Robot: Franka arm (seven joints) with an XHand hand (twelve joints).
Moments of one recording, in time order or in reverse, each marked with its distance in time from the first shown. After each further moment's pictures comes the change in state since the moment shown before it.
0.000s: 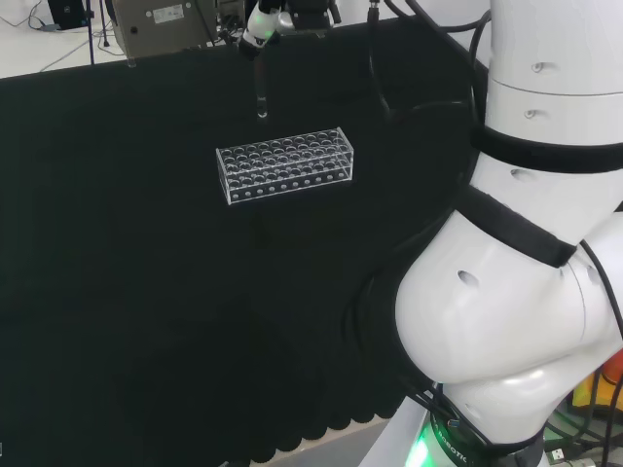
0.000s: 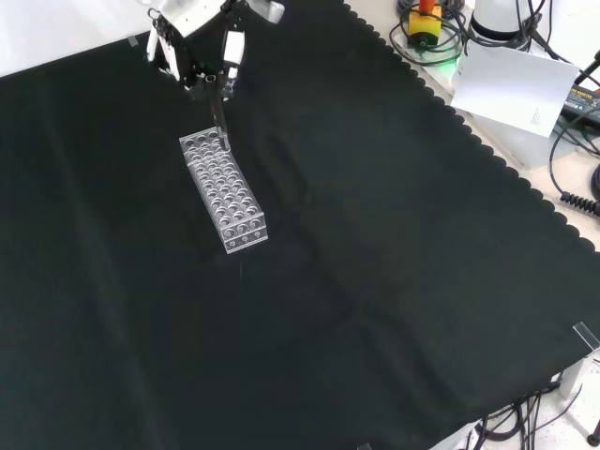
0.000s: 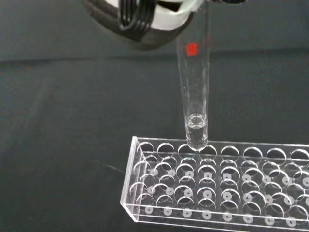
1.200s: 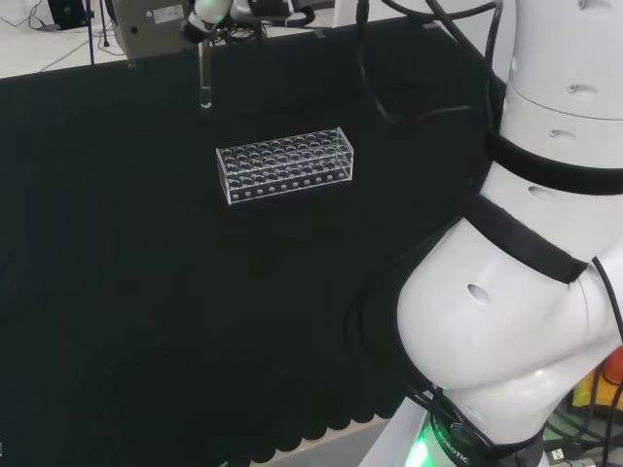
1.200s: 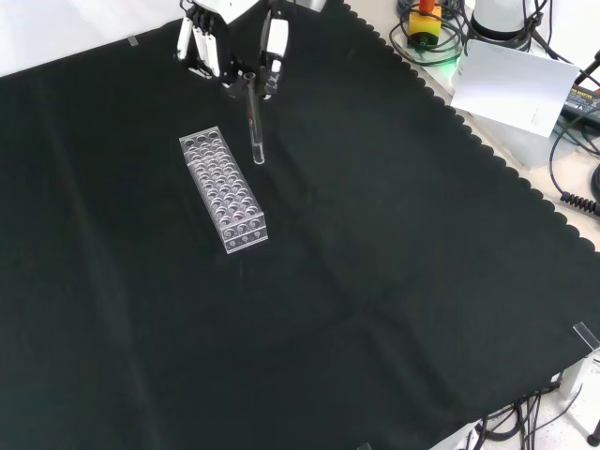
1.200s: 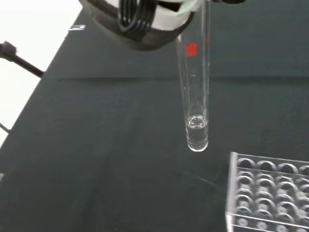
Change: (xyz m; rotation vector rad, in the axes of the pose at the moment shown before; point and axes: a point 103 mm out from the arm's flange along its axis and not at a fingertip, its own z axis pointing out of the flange) arm 0.090 -0.034 -0.023 -0.050 0.042 -0.151
